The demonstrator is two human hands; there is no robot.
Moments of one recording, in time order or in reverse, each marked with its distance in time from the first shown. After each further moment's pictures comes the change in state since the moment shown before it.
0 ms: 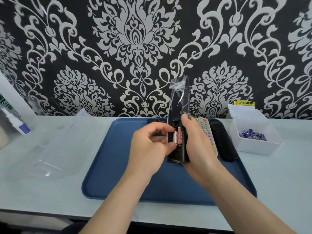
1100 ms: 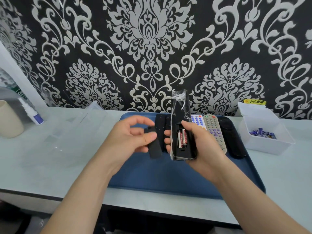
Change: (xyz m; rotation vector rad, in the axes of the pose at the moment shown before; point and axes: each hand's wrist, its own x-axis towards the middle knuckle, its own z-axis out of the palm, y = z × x) left_hand 0.007 -0.011 -0.074 0.001 -0.164 -0.095; right_hand 0.000 0.006 0.000 0.139 -0.065 0.245
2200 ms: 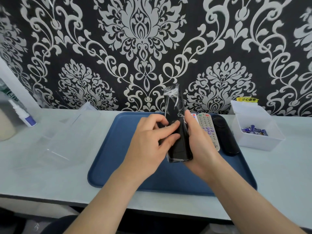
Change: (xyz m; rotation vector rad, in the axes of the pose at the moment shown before) left_hand 0.009 -0.019 0.055 0.678 0.194 0.688; right_hand -0.003 -0.002 -0.003 -0.057 -0.036 -0.097
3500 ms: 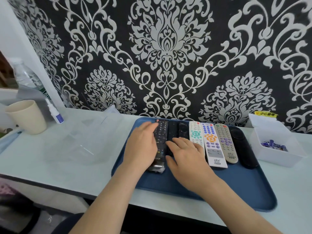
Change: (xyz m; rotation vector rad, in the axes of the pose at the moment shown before) left_hand -0.004 -0.048 -0.027 0.326 -0.016 -0.313; right_hand 0.005 0.045 0.017 -1.854 -0.038 -0.457
